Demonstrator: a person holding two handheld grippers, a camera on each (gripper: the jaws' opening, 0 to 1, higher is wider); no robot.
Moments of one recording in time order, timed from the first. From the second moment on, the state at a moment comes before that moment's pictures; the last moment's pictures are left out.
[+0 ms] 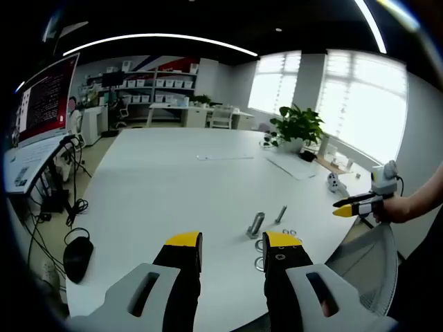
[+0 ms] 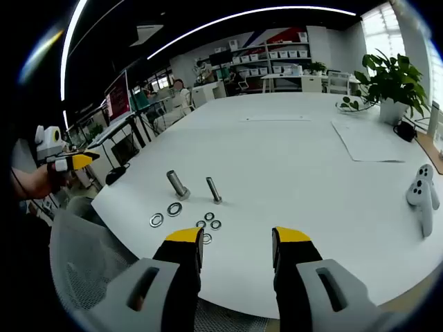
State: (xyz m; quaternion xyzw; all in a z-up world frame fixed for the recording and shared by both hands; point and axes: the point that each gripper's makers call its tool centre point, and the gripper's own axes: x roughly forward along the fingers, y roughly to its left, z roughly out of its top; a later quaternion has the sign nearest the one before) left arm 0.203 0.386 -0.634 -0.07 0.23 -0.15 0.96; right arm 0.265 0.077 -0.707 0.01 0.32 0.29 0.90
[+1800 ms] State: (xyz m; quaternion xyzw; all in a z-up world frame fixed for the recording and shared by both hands) left arm 0.200 0.366 -0.638 -0.05 0.25 -0.18 0.95; right arm 0.263 0.069 -0.711 0.01 0.33 0.29 0.90
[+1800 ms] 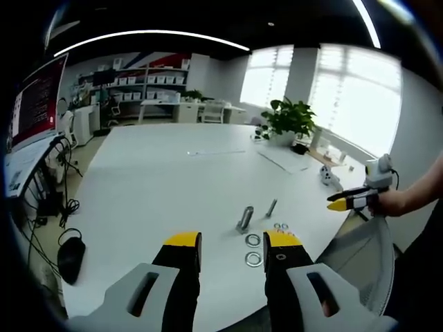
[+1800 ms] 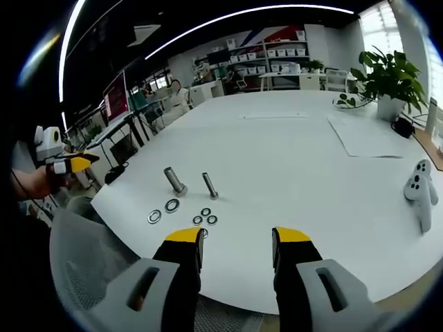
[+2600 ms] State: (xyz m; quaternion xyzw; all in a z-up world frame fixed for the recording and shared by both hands) left arm 0.197 0.365 -0.640 -0.06 0.25 -0.18 0.95; right arm 0.255 0.076 -0.715 0.00 0.34 0.31 0.89
